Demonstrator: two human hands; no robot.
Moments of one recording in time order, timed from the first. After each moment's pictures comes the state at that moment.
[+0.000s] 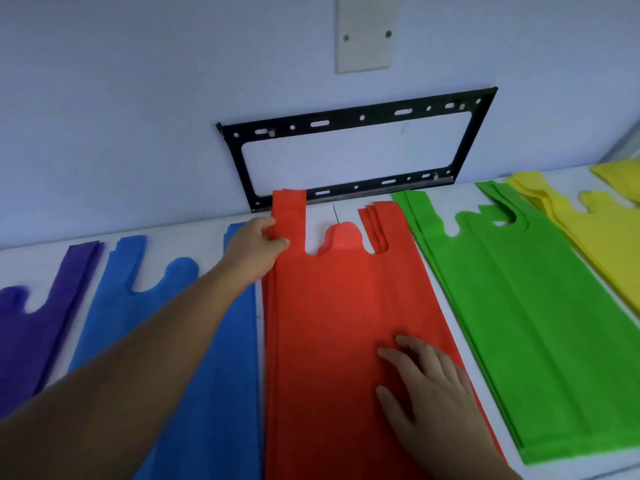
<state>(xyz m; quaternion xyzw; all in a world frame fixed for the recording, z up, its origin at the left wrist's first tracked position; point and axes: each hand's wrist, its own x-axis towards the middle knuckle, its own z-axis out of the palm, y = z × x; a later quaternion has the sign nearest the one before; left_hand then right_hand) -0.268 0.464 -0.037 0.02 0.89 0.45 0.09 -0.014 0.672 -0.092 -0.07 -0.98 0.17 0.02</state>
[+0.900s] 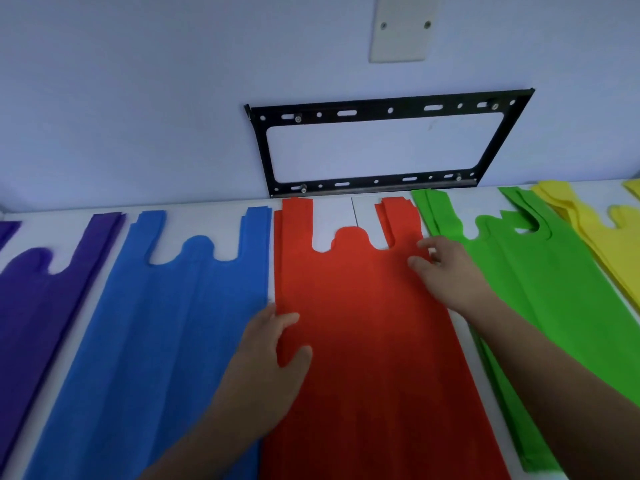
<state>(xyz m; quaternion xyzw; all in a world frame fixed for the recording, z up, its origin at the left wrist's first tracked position) -0.087 0.443 -0.056 0.03 0.92 0.39 0.10 -0.169 0.743 -0.062 -0.17 -0.92 0.35 -0.01</state>
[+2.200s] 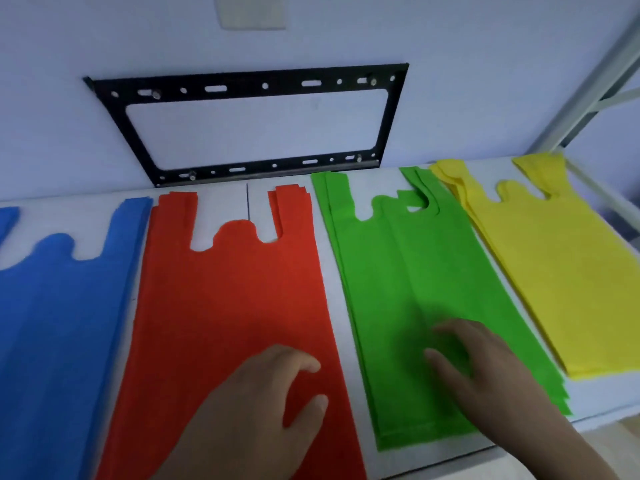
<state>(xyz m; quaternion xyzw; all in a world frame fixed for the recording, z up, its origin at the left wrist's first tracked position) -0.028 0.579 -0.036 0.25 0.91 0.31 0.09 0.026 0.855 -0.036 -0.16 -0.96 0.23 -0.05</state>
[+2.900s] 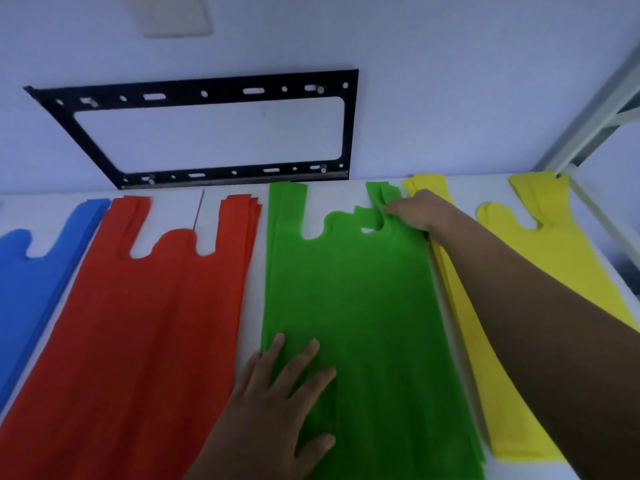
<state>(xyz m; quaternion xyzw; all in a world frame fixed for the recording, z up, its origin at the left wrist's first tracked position) -0.027 0.740 -0.078 0.32 0.94 0.02 0.13 -0.238 1.021 -0.028 -0.27 -0.85 0.43 -0.14</state>
